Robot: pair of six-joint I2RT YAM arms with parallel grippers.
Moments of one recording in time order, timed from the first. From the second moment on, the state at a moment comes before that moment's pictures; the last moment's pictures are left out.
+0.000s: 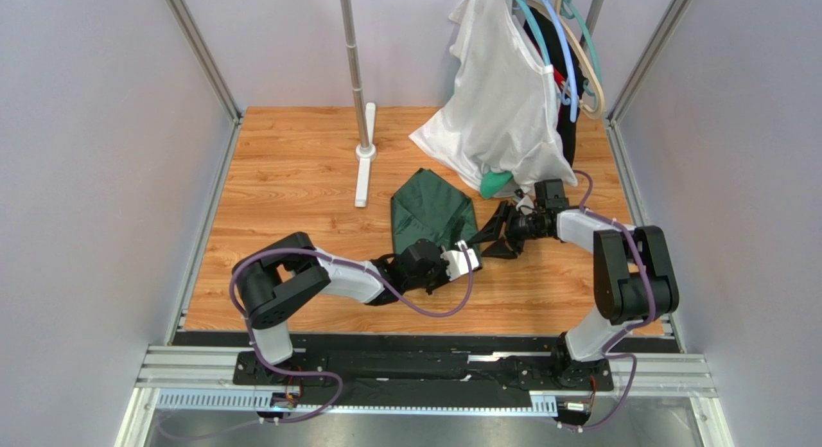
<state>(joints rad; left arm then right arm) -1.06 1.79 0.75 0.46 -0.02 0.29 0.10 1.65 0.82 -0.29 -0.82 0.67</state>
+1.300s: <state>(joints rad) -0.74 1.90 1.08 -0.26 0.70 0.13 0.84 0.87 0.37 0.08 -0.15 0.09</state>
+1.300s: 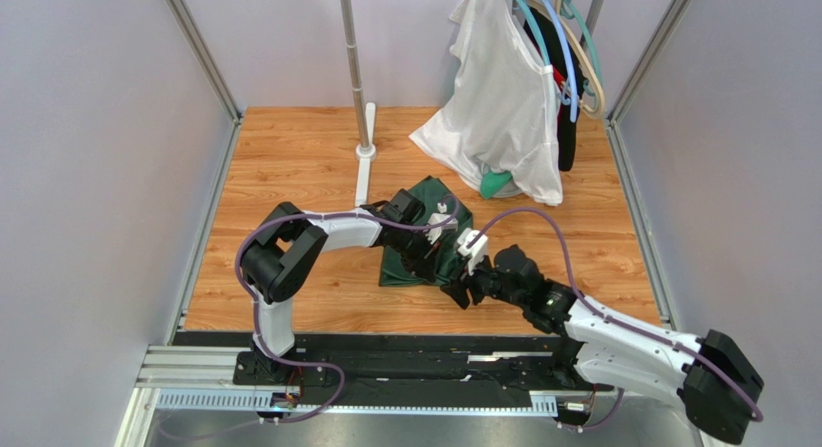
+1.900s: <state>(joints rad) -0.71 1.94 1.16 -0.42 0.78 0.14 1.07 1.17 0.46 0.09 0.16 -0.14</state>
